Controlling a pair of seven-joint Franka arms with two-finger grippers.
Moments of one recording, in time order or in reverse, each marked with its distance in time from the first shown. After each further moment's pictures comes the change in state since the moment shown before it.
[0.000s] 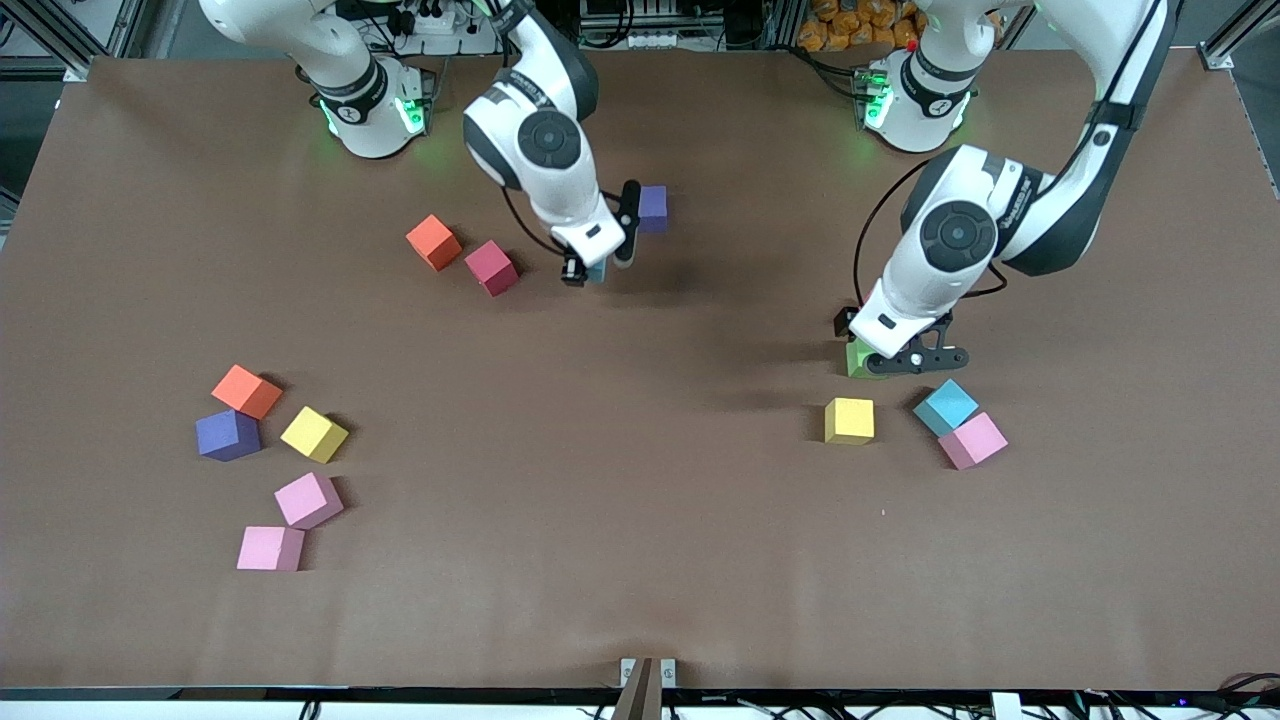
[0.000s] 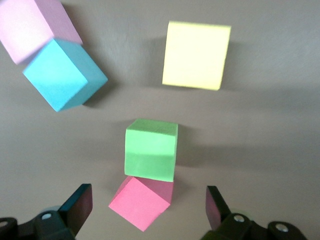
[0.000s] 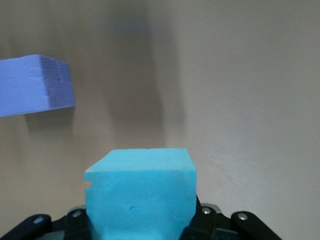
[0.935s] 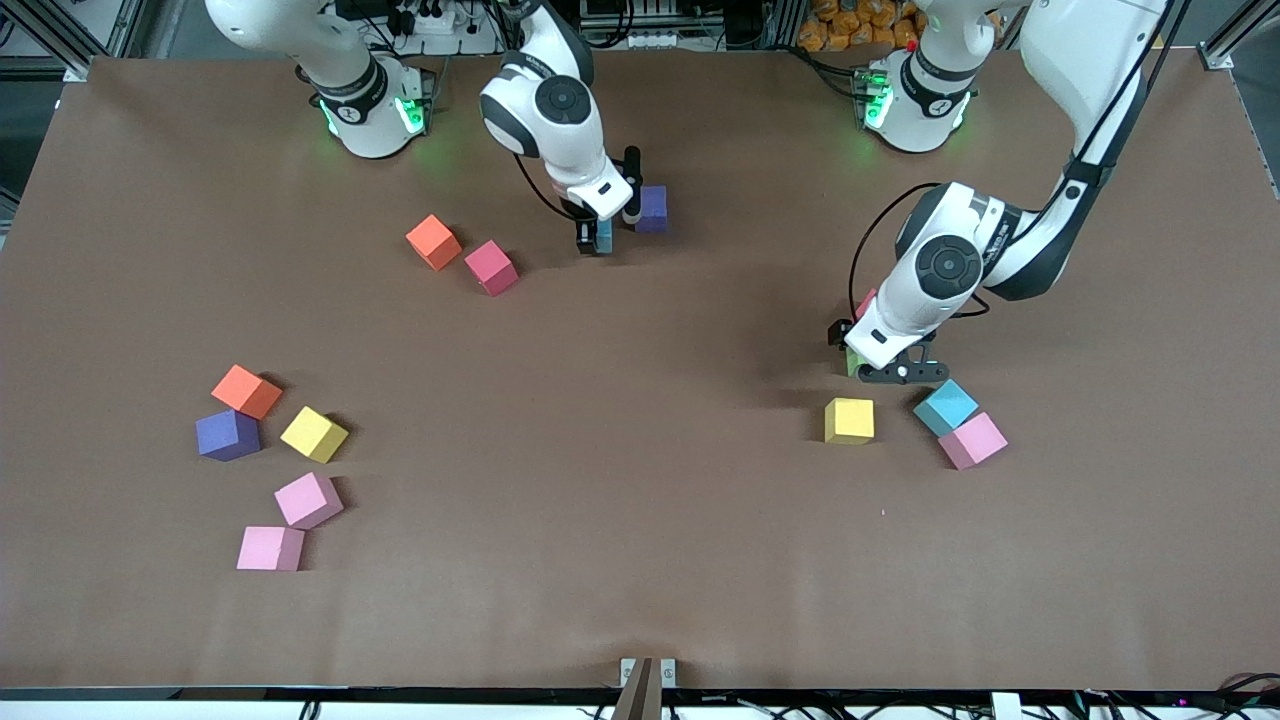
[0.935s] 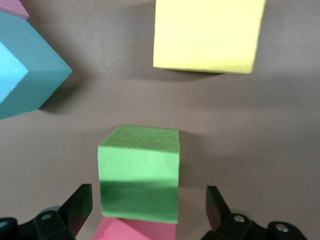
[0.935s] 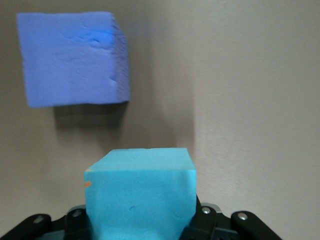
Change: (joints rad) left arm -0.007 0.108 0.053 -0.093 0.048 0.224 0.025; right arm 0.235 0.005 -0.087 -0.196 0.000 0.229 0.074
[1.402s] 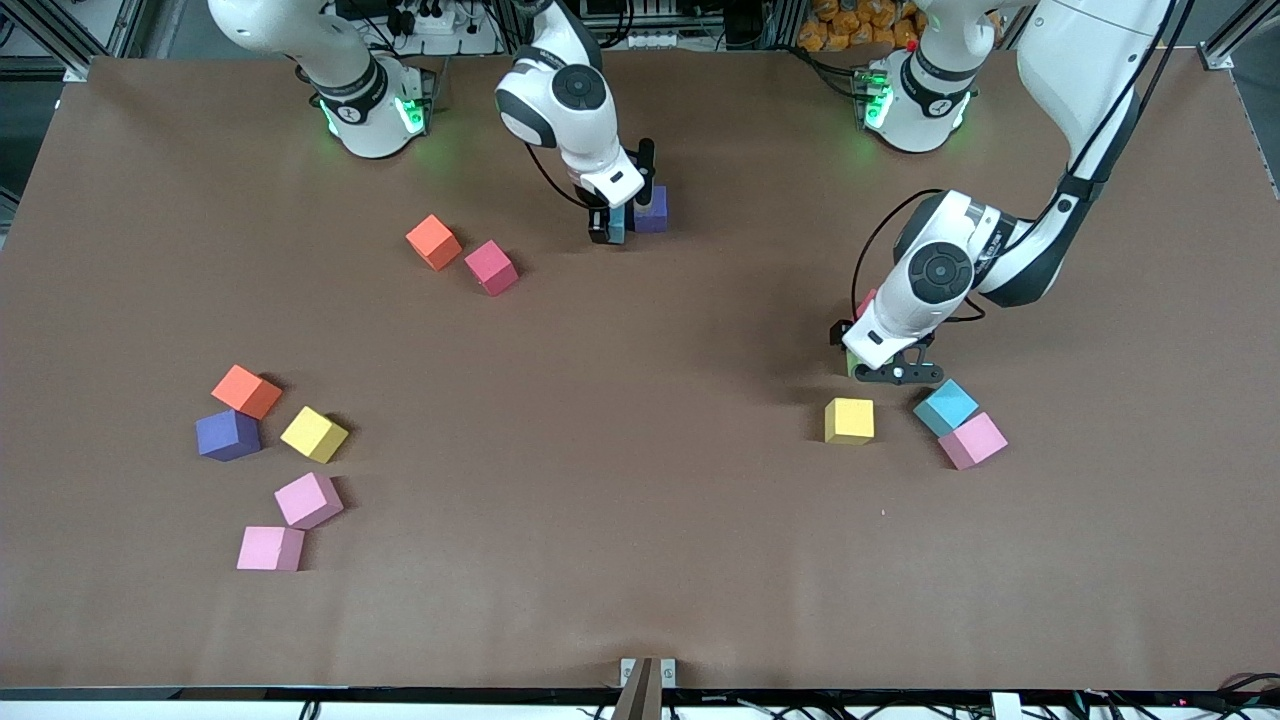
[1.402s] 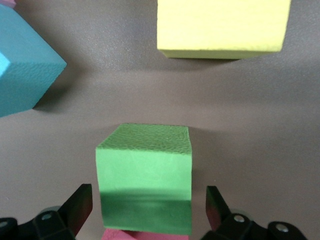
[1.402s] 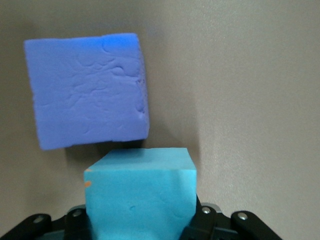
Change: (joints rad) left arm -0.001 0.028 0.008 -0.011 0.050 0.014 0.000; right arm 0.054 0.064 -0.001 -0.004 0.000 0.110 0.089
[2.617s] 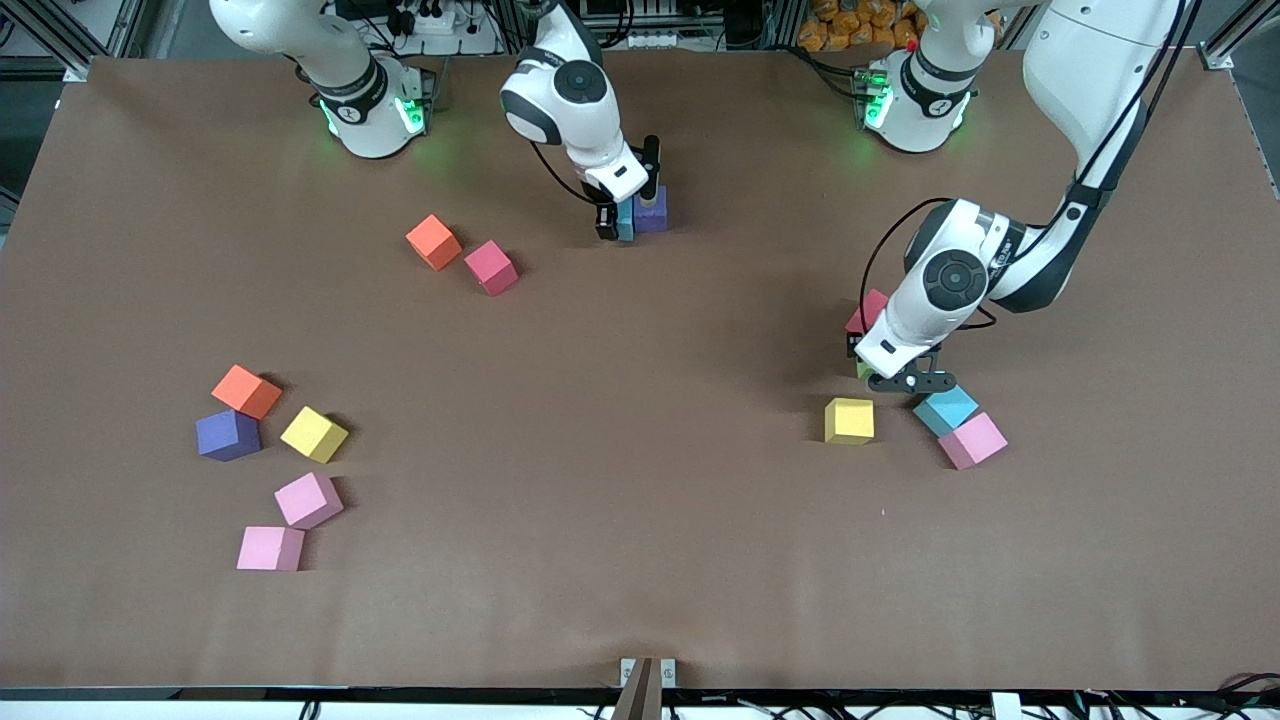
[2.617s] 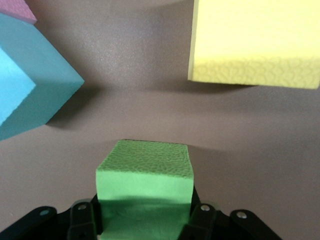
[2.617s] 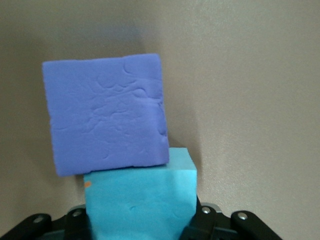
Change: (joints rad) left arm -0.011 0.017 0.048 0.011 0.002 0.052 -0.001; right arm 0.040 0.014 -0.001 -0.017 0.000 0.077 0.055
